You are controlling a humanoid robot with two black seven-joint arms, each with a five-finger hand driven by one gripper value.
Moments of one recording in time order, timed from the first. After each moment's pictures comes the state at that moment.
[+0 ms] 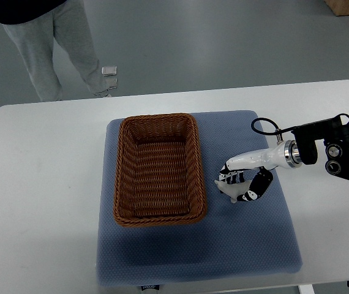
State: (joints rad) left arm 0.00 0.00 -0.16 -0.15 0.04 -0.02 0.06; right arm 0.99 -0.63 0.11 1.33 -1.37 0.40 0.15
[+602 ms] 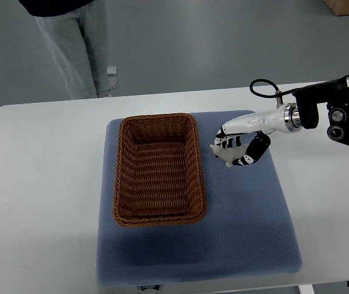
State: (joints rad) left arm 0.00 0.00 -0.16 -0.15 0.04 -0.02 0.06; right arm 1.18 -0.63 0.12 1.31 -1.35 0.43 0.15
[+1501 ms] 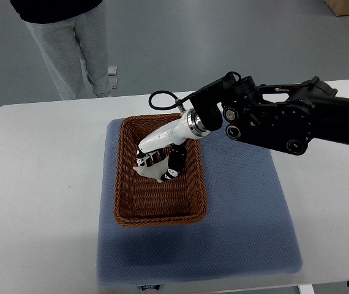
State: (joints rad) left arm 0.00 0.00 -0.16 -0.15 0.04 -0.02 0.06; right arm 1.32 -0.13 0.01 1.05 -1.36 0.51 0.15
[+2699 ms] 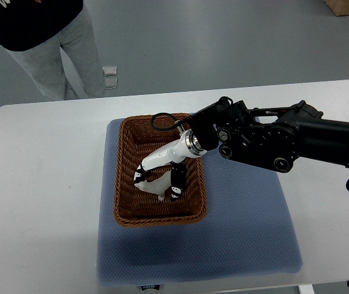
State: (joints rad) left arm 0.00 0.00 -0.16 -0.15 0.04 -0.02 0.06; right arm 1.25 -0.08 0.00 0.97 -1.36 0.50 0.15
